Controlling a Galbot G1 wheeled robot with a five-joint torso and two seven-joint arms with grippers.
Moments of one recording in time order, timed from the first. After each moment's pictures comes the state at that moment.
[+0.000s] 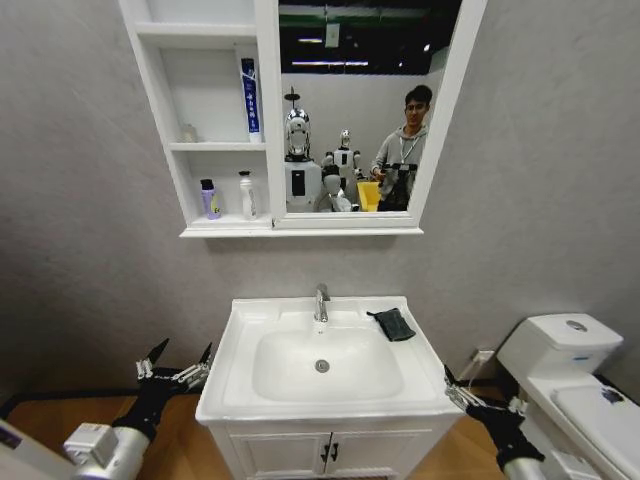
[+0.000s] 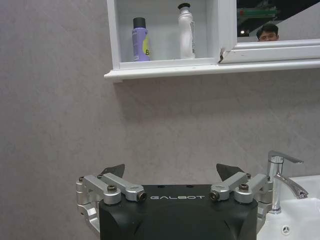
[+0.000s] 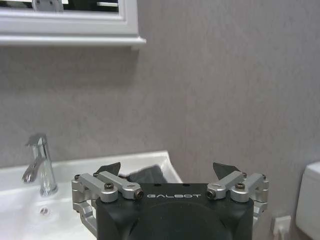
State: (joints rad) left arm 1.93 -1.13 -0.86 -2.47 -0.48 0.15 -0.07; right arm -2.16 1.34 0.80 2.51 0.42 -0.05 0.23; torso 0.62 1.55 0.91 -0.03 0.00
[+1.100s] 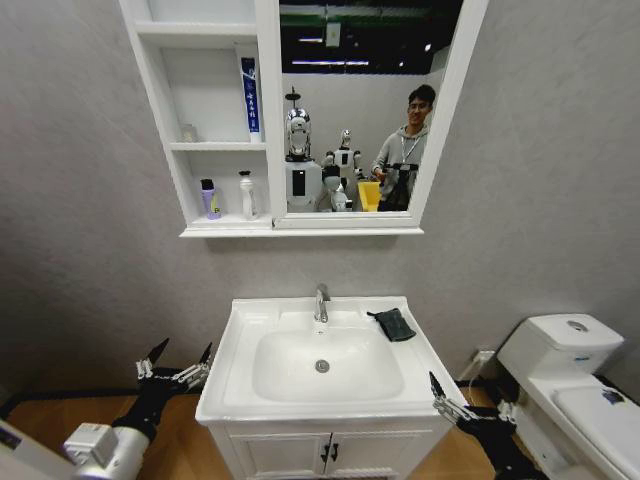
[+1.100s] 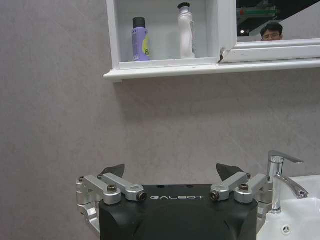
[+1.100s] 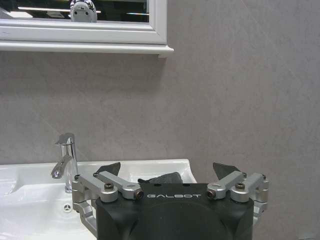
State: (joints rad) left arm 1.93 -1.13 -0.86 -2.47 -0.48 0.15 -0.07; right arm -2.19 1.31 0.83 2.50 0.40 0.02 0.12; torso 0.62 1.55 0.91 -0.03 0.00
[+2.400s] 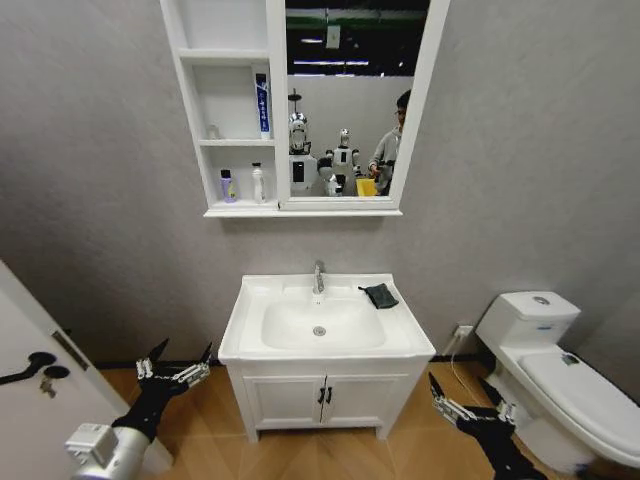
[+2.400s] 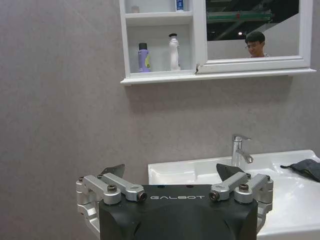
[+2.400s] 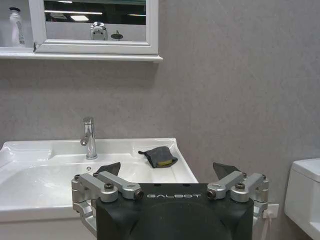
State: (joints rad) left arm 1.93 -1.13 -0.86 -2.47 -0.48 0.15 -0.07; right arm -2.19 1.31 0.83 2.50 0.40 0.01 0.12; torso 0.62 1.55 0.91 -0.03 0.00
